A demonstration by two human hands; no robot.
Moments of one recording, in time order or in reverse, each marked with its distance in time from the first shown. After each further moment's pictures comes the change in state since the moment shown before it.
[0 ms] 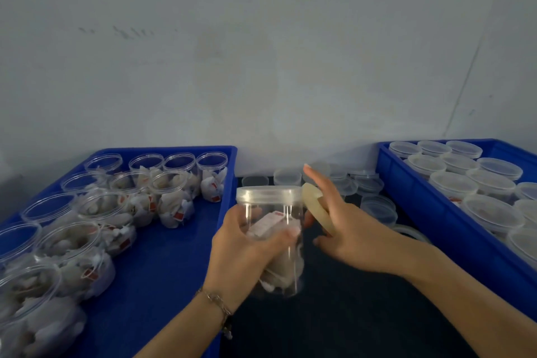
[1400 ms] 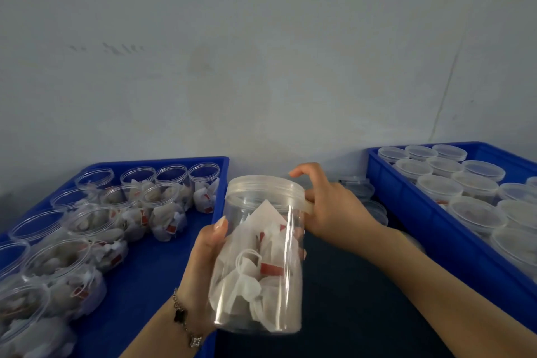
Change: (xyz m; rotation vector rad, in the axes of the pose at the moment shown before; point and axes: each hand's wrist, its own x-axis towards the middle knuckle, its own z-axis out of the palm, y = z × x) left_hand -0.009 0.015 -0.035 -0.449 -0.275 -0.151; right_hand 0.023 -0.013 -0.013 -0.185 0.279 0.018
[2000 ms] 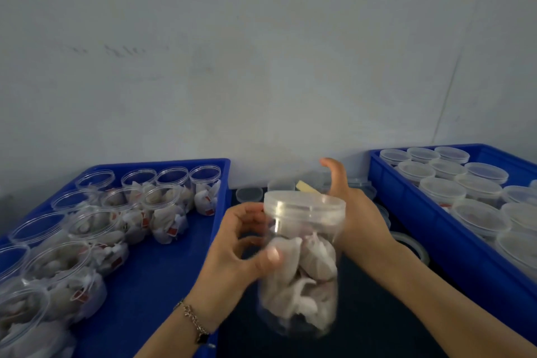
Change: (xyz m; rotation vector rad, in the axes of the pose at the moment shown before) left_hand 0.017 -0.018 0.015 0.295 -0.080 0.346; right_hand -0.010 0.004 0.000 -0.027 0.146 0.205
